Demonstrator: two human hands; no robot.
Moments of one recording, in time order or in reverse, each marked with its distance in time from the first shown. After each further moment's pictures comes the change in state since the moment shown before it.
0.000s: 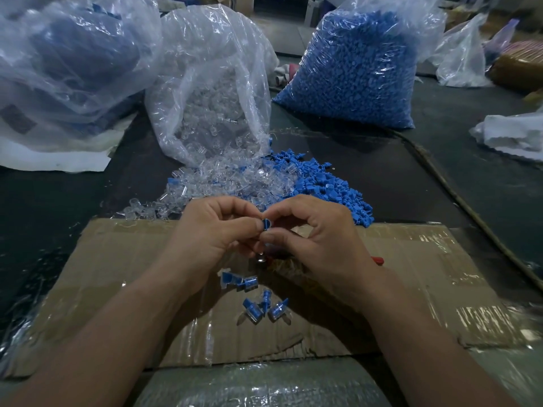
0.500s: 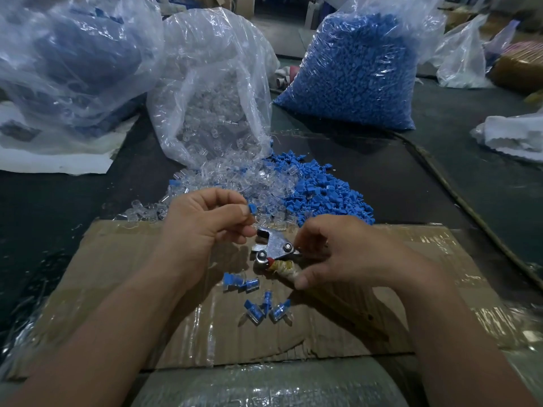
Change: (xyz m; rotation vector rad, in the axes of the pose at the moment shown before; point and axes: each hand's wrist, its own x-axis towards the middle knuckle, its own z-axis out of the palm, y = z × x) left_hand 0.005 -0.005 -0.007 -0.139 0.138 0.077; right_hand -0.001 0.013 -0.033 -0.275 -0.515 0.404
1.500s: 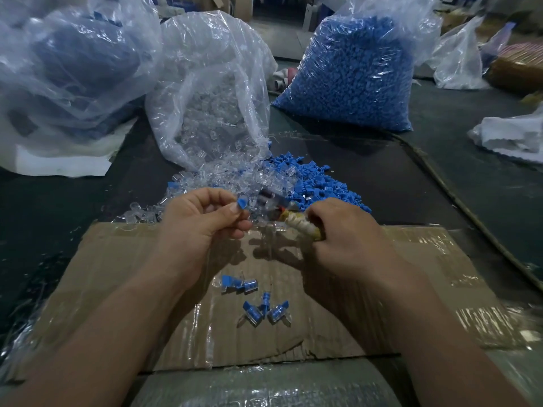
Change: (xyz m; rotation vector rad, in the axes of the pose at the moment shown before) left_hand 0.004 -0.003 -0.001 -0.044 0.046 0.000; right_hand 0.012 0.000 0.007 -0.245 0.333 0.015
